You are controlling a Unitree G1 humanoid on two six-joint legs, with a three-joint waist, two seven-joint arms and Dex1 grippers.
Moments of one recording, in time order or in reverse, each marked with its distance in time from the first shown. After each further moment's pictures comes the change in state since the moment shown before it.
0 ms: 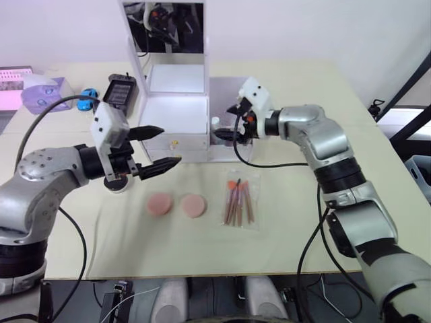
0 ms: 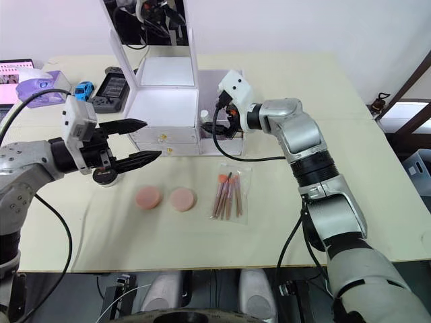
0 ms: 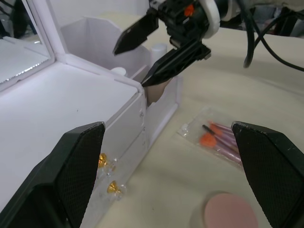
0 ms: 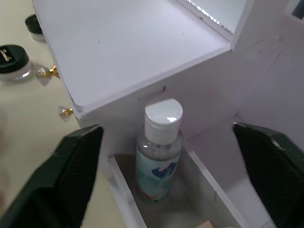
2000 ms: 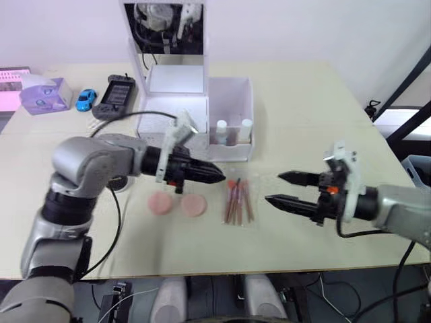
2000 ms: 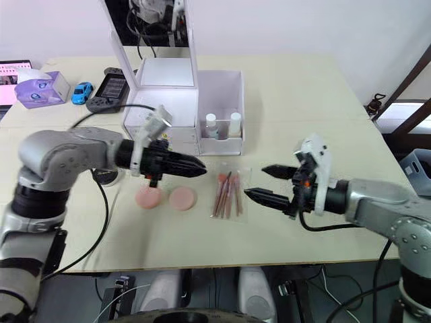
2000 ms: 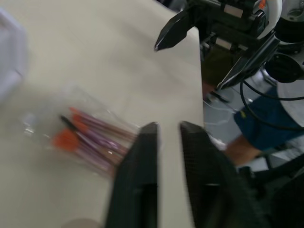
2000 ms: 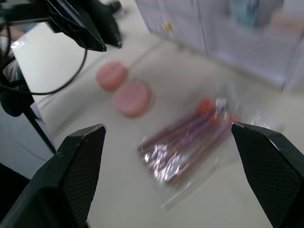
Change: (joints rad) left arm -0.394 -0.193 -0.387 0.164 -0.138 0.572 -0.059; right arm 0.824 -0.344 -0.558 -0.907 0.977 0.647 -0.409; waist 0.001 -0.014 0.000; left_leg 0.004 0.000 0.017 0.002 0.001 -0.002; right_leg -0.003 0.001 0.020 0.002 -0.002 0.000
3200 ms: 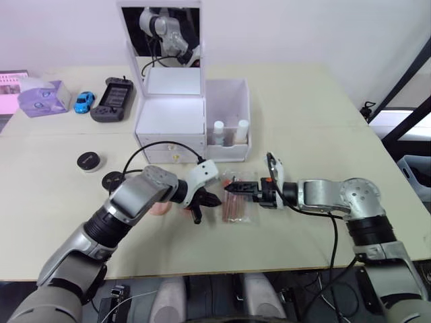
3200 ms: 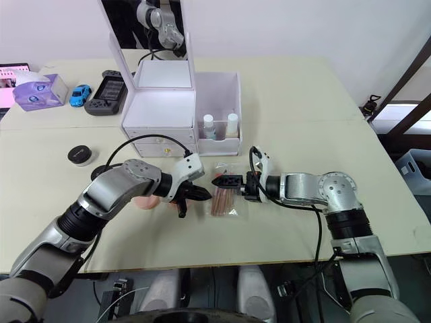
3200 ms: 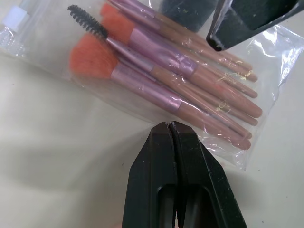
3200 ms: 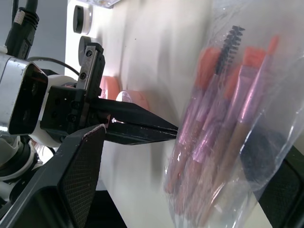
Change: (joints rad) left arm 0.132 -0.061 -0.296 0.060 0.458 -0.294 0.089; right arm -0.352 0.235 0.400 0.809 0.419 0.027 -0.505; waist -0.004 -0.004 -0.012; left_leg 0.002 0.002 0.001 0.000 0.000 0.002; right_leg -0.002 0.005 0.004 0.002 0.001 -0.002
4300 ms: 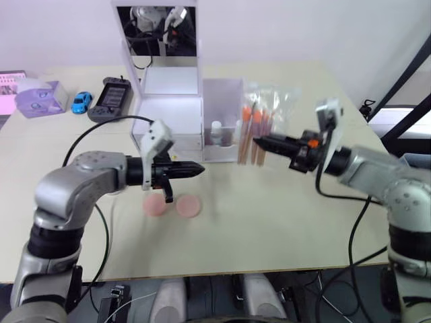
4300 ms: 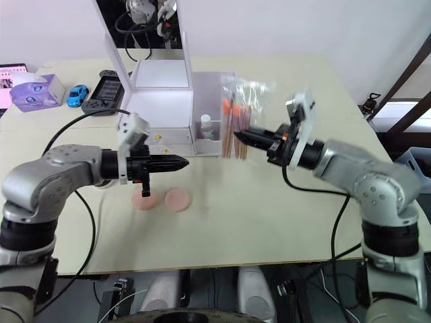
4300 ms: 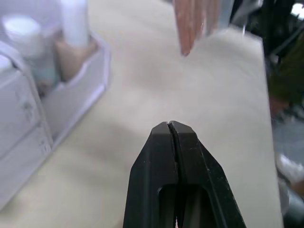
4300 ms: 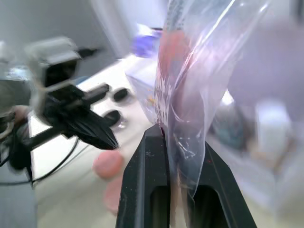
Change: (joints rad) left arm 0.186 0.080 0.597 -0.298 -0.349 0.046 -0.030; right arm -0.084 -0.189 -0.191 -0.501 -0.568 -0.386 0.722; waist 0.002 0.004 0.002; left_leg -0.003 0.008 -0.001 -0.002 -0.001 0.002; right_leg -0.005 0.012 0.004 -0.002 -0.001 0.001
